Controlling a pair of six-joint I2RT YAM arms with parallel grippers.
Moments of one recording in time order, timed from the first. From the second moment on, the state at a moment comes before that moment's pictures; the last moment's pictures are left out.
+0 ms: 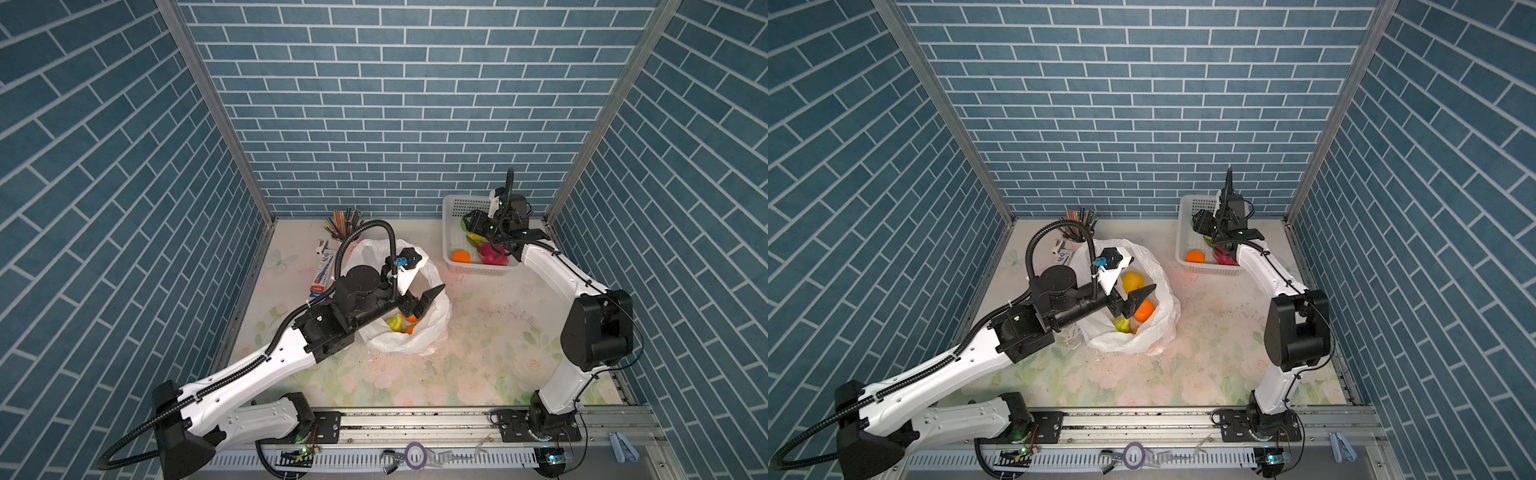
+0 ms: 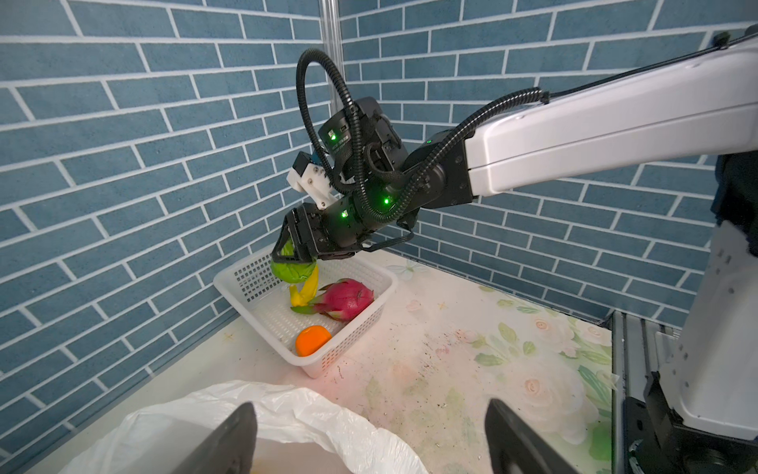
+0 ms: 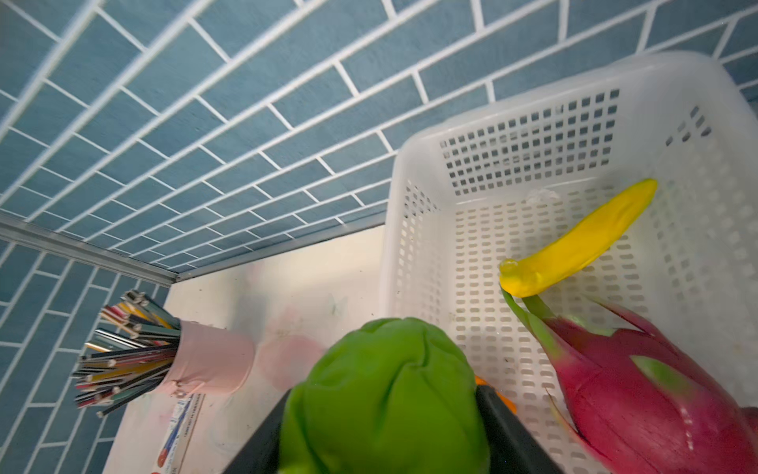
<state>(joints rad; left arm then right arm) -0.94 1.10 1.05 -0.08 0.00 0.03 0.27 1.79 1.50 -0.25 -0.15 0.47</state>
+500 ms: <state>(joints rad) -0.94 1.11 1.07 -0.16 -0.07 0.03 0.27 2.11 1.66 -0.28 -0.14 0.45</state>
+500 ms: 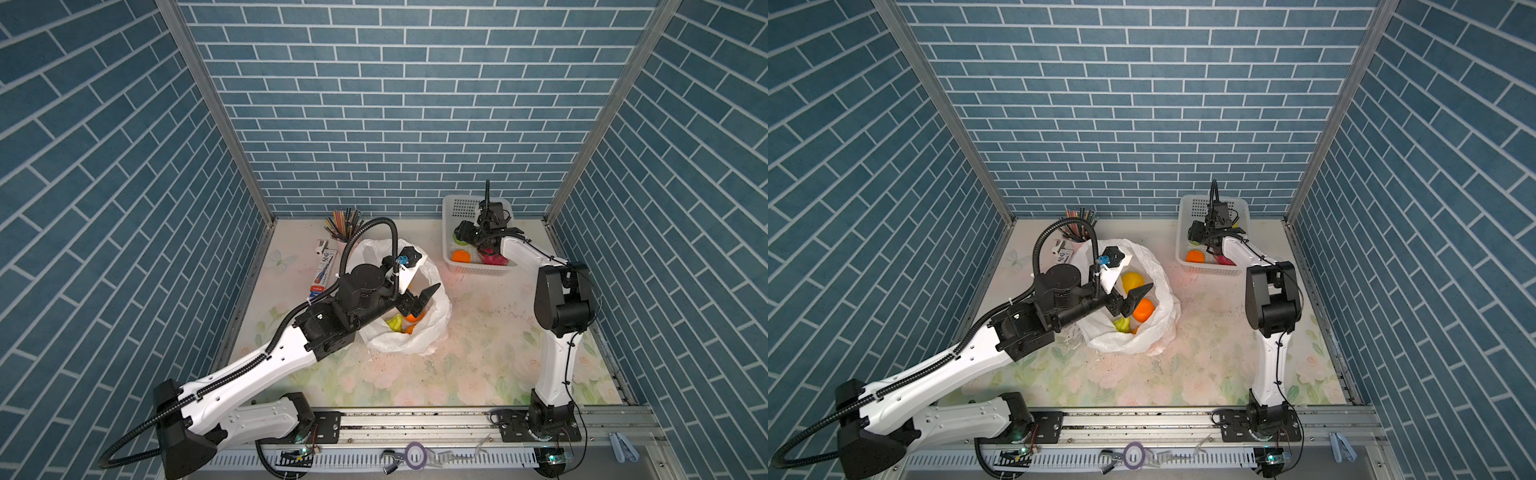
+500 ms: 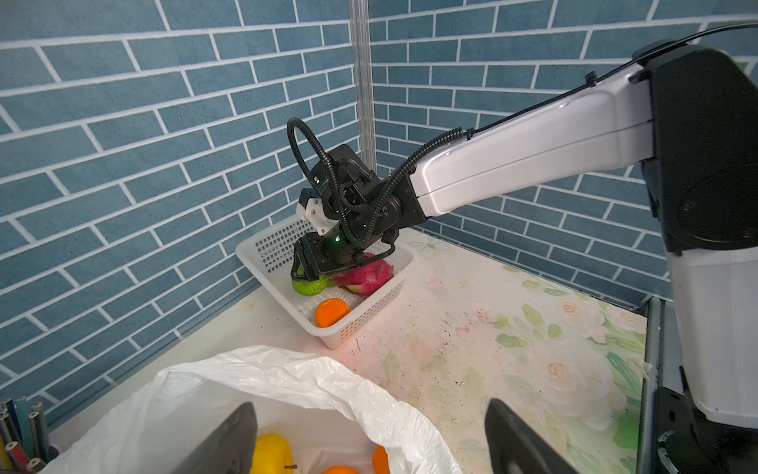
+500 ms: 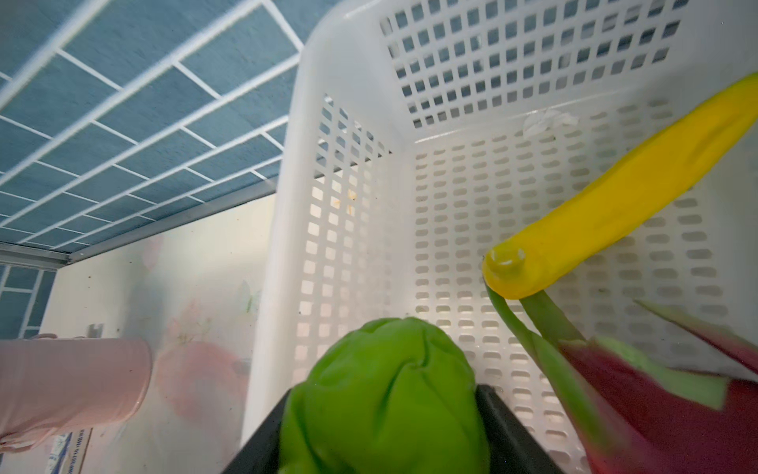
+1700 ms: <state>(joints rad) -0.94 1.08 1.02 -0.31 -0.20 -0.09 0.27 1.79 1.61 -0.40 -0.12 0.40</state>
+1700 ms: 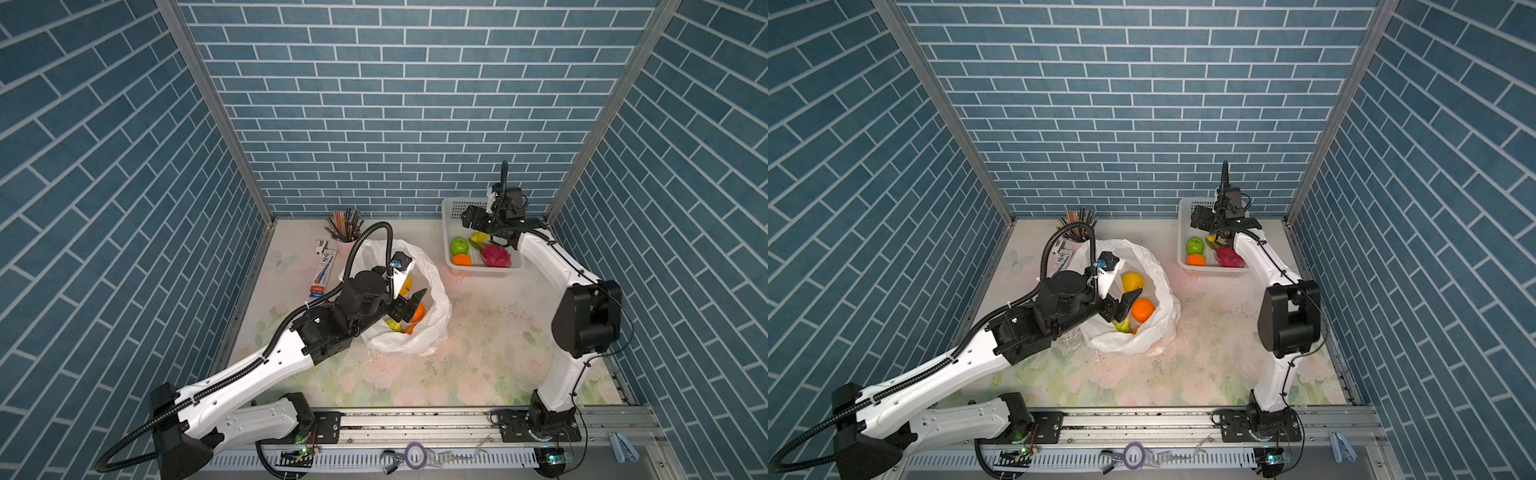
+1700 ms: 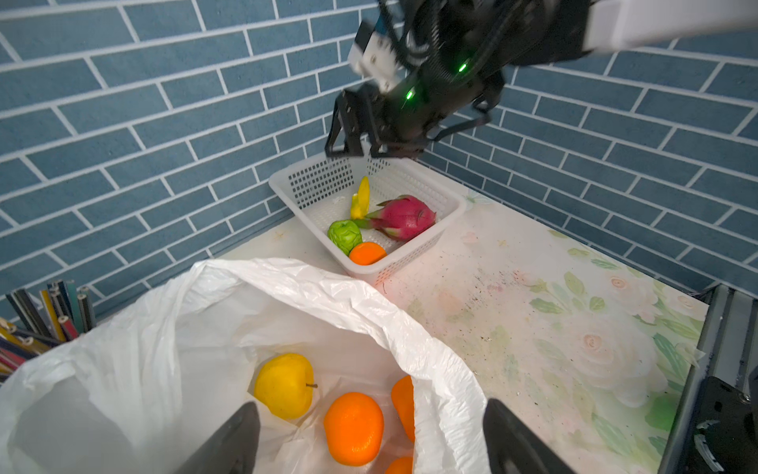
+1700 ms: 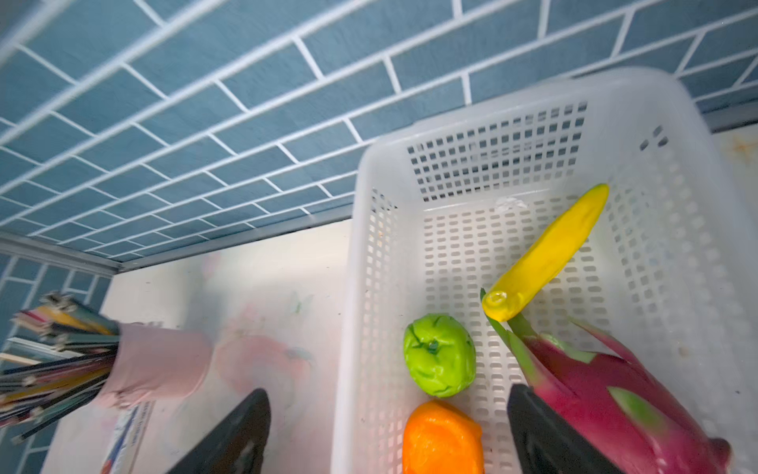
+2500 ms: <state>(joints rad) -0.79 1.48 1.03 -0.39 -0.14 -0.22 0.64 1.13 1.06 -0.33 -0.10 0.52</state>
